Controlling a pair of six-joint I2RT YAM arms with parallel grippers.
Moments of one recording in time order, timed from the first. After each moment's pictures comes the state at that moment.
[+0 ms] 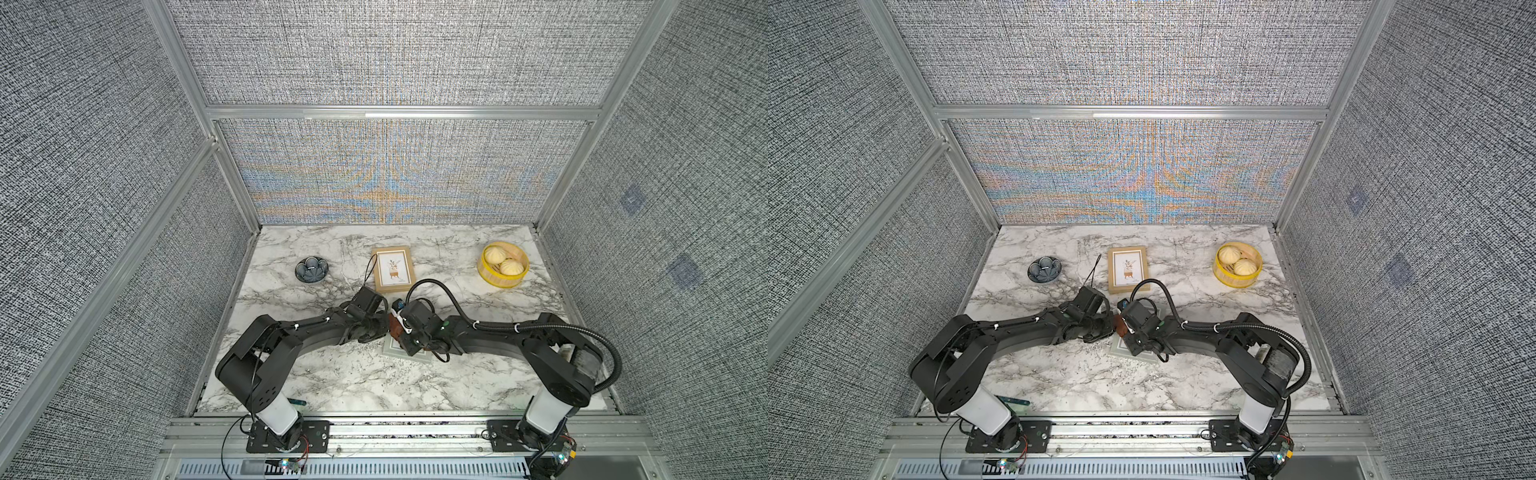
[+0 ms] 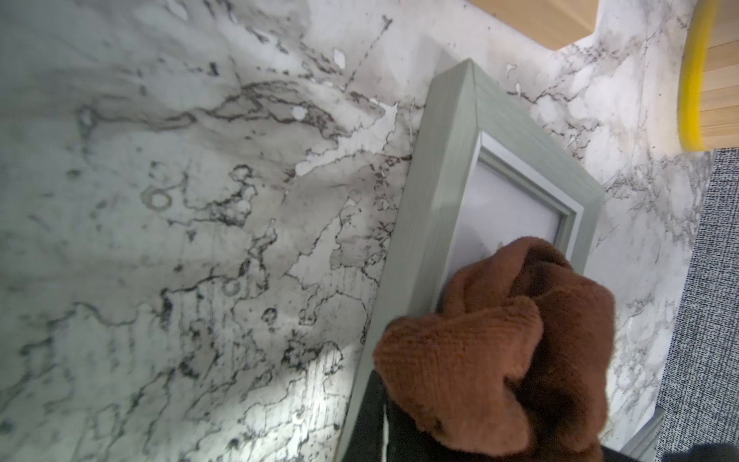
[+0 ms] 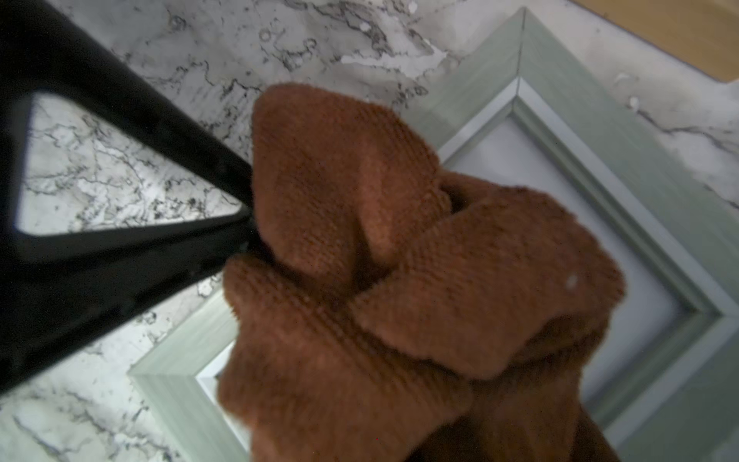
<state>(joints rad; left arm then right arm) -0.70 1.65 0.77 -0.16 0.18 -0.91 0.91 1.75 0.91 -0.17 0.06 0.23</state>
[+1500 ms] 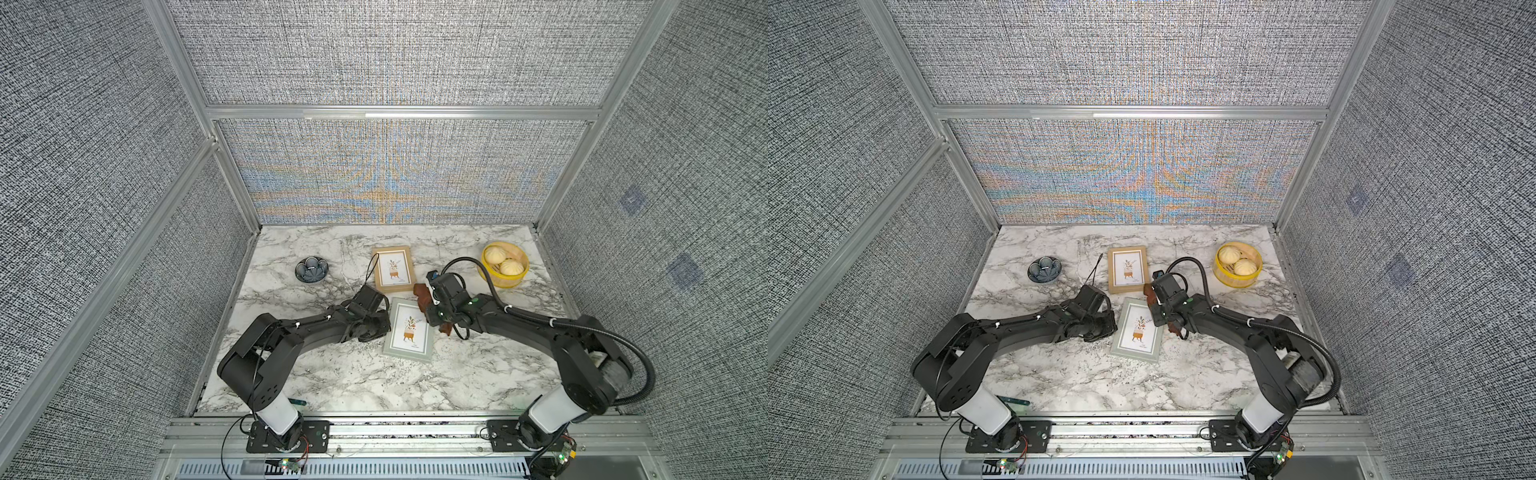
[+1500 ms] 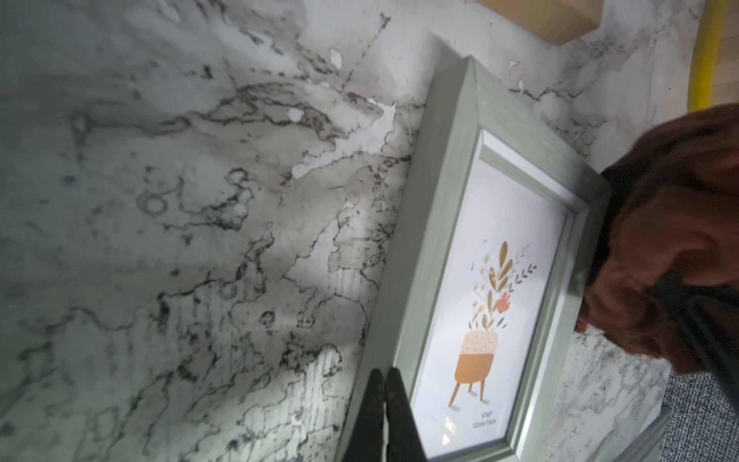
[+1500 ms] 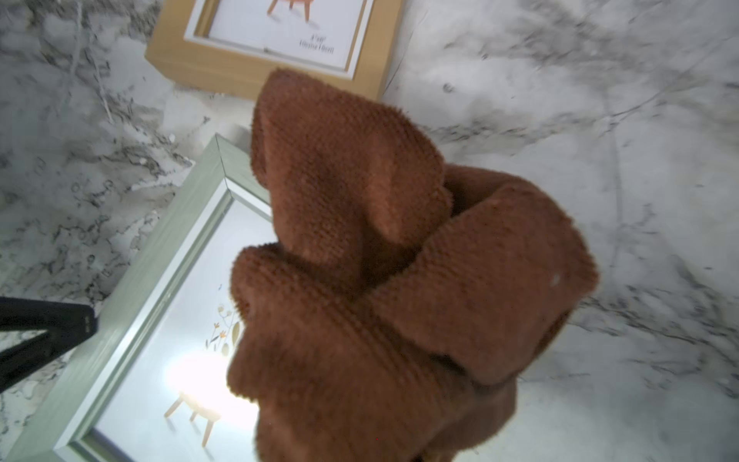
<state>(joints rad) -0.70 1.66 0.80 -0.20 0.18 -0.89 0.66 1.65 0.97 -0.32 0.11 0.25</state>
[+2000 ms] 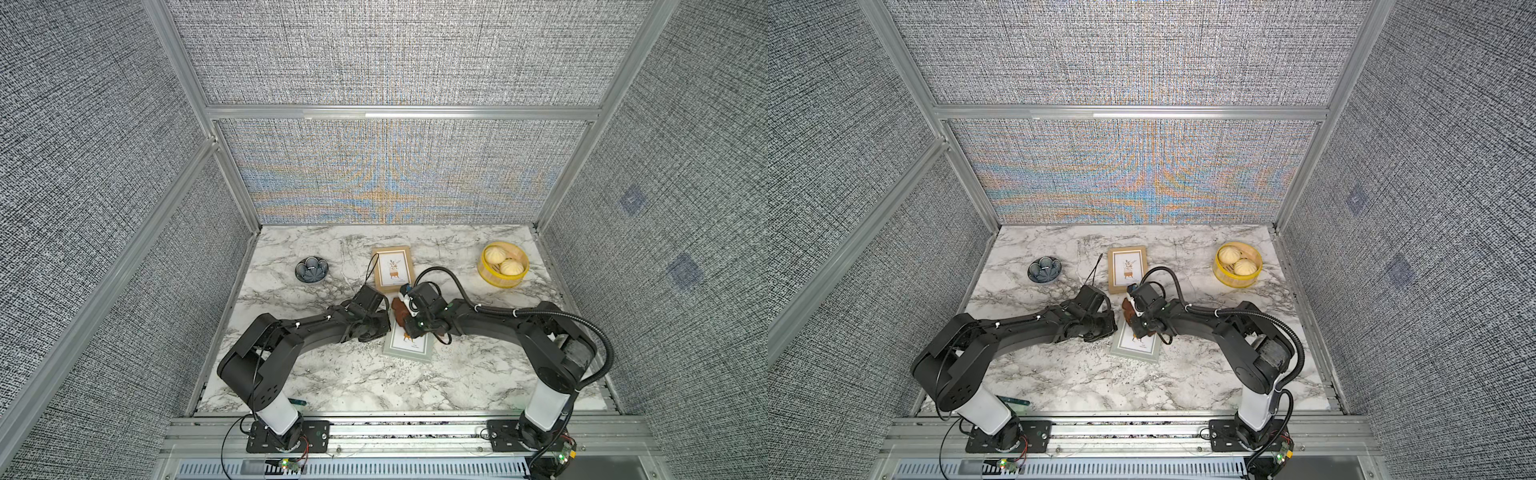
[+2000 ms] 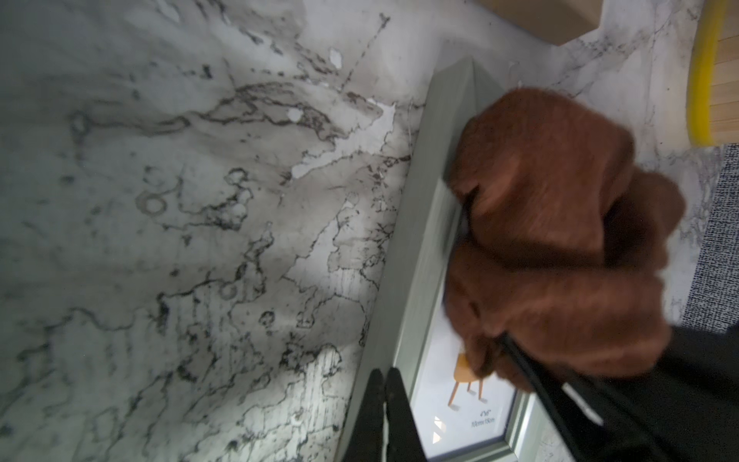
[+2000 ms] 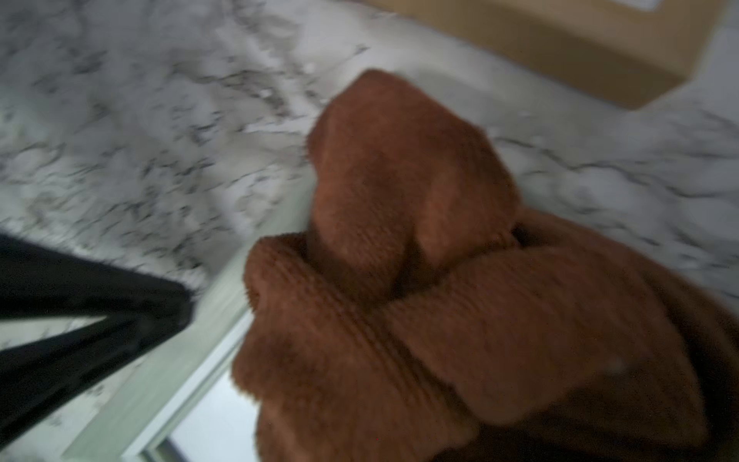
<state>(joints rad) -0.70 1.66 0.80 -0.19 0.19 -0.89 0.80 1.79 0.99 -0.22 -0.04 0.21</state>
